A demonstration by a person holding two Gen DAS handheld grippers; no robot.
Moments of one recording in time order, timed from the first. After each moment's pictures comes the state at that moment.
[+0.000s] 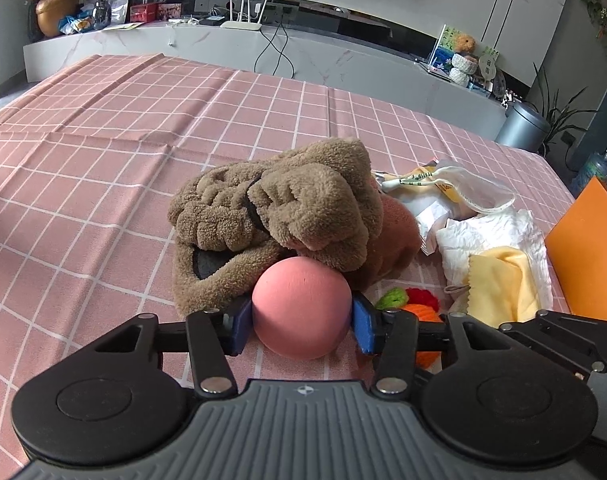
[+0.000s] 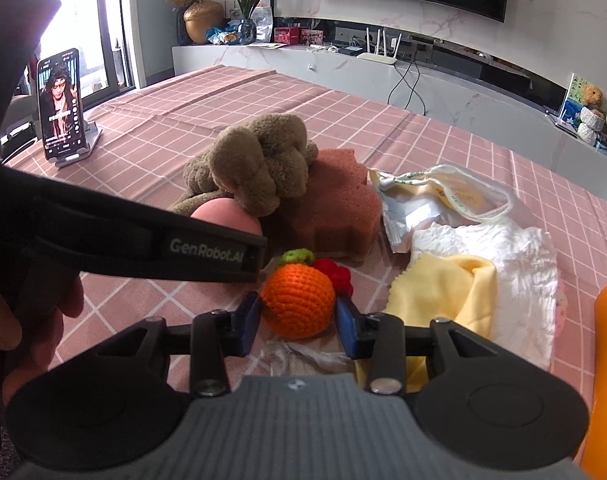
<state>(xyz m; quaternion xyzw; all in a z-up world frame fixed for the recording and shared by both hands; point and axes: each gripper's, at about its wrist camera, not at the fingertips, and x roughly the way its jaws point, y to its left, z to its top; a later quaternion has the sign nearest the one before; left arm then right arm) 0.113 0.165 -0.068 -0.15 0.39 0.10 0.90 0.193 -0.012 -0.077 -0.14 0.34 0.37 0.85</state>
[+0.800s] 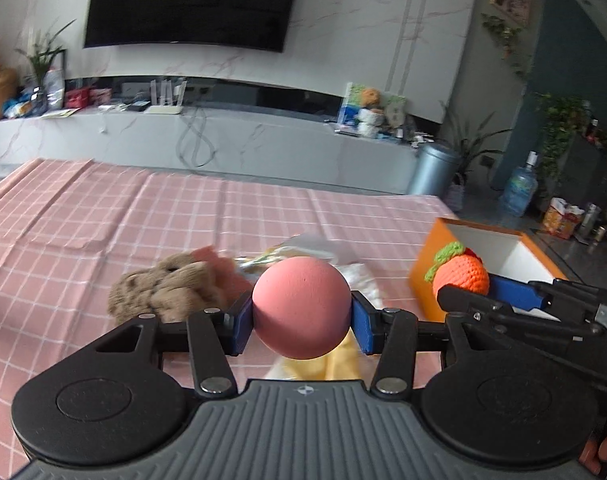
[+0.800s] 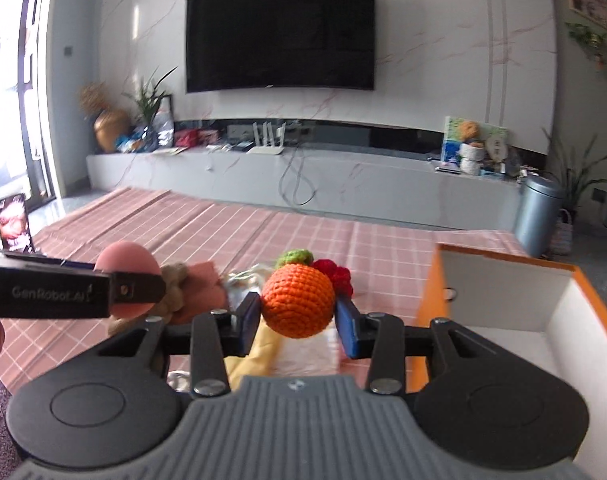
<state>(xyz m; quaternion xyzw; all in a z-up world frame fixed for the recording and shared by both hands) 0.064 0.079 0.034 -0.10 0.29 0.00 0.95 0.155 -0.161 0.031 -0.04 0.24 0.24 0.94</state>
